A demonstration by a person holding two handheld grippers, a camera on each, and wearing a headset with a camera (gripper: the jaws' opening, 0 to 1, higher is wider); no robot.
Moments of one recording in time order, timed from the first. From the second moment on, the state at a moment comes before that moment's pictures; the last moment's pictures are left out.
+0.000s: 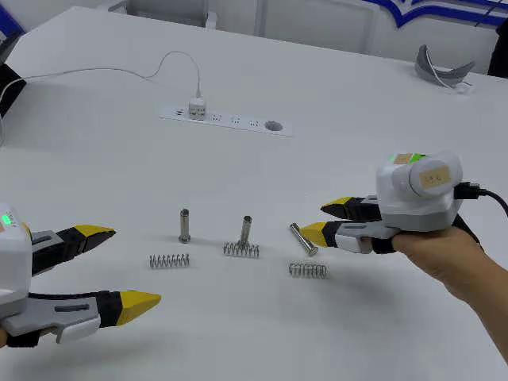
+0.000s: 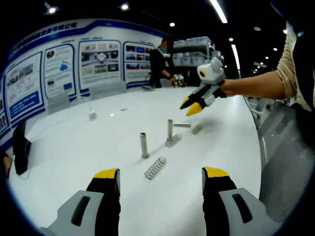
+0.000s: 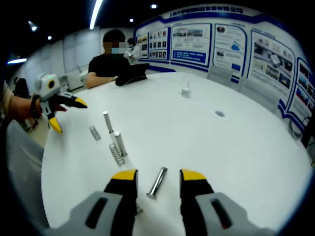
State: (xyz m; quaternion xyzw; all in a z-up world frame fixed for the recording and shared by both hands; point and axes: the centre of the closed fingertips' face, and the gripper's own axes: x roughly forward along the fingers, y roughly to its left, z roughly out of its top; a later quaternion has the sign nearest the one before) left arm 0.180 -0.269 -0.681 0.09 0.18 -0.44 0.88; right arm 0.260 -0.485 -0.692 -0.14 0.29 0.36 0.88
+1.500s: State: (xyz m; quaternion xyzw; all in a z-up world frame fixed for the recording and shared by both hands) left arm 0.178 -0.266 -0.685 0.08 0.18 -0.44 0.88; right arm 0.283 -0.477 -0.742 -0.14 0.42 0.28 0.85
